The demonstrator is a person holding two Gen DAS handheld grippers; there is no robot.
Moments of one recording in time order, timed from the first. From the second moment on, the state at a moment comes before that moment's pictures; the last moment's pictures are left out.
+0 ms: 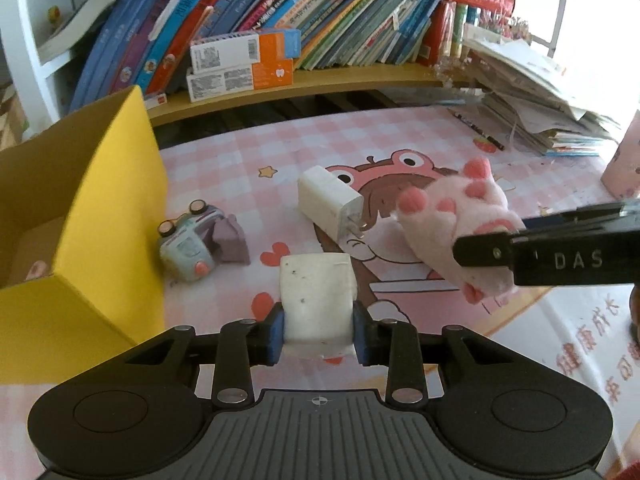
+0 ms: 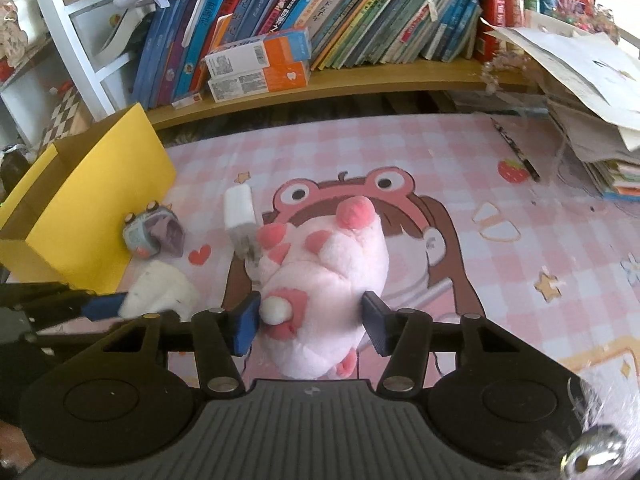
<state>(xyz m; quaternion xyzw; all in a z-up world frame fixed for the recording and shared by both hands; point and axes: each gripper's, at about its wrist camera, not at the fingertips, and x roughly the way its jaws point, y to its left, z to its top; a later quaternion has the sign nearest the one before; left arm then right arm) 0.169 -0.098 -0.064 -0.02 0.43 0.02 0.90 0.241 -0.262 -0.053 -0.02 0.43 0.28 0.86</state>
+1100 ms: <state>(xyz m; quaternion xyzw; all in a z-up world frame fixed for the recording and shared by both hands) 0.088 -0.105 -0.033 -0.02 0.39 -0.05 0.92 0.151 -0.273 -0.040 -0.05 0.42 0.26 0.87</state>
